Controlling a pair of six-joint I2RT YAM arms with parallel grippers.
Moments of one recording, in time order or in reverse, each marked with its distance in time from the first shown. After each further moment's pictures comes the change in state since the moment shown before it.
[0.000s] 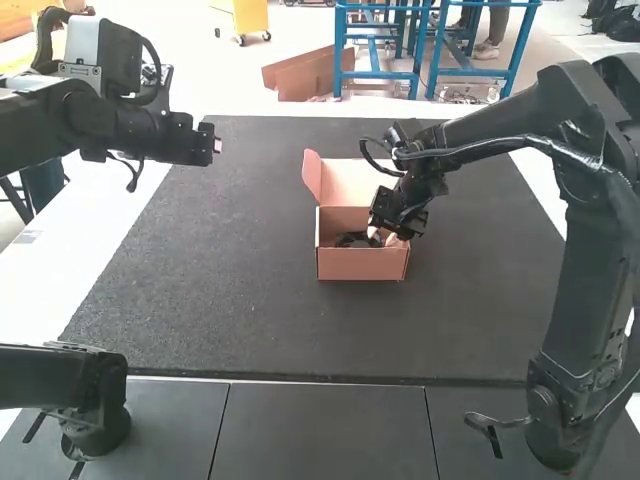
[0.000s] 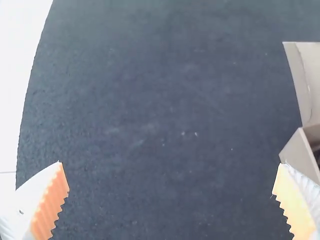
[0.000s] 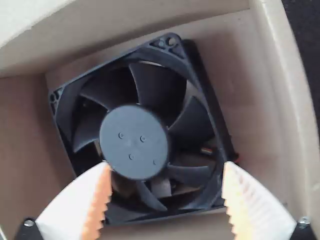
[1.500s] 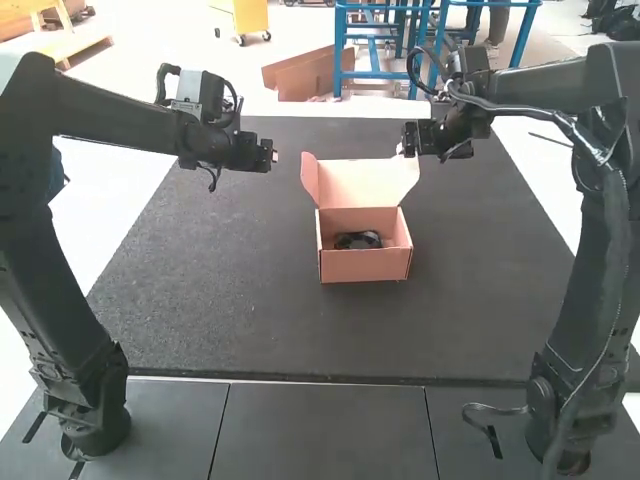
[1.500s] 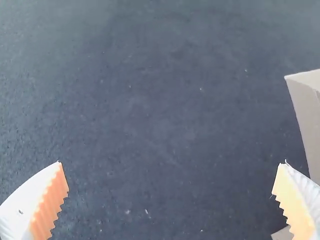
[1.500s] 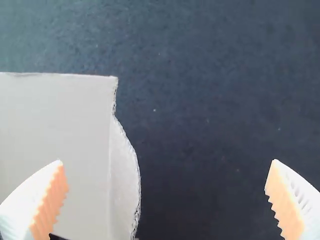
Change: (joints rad) left arm -0.040 0.631 0.126 0.501 0.106 -0.030; right arm -0.240 0.012 0.270 0.095 0.019 -0.667
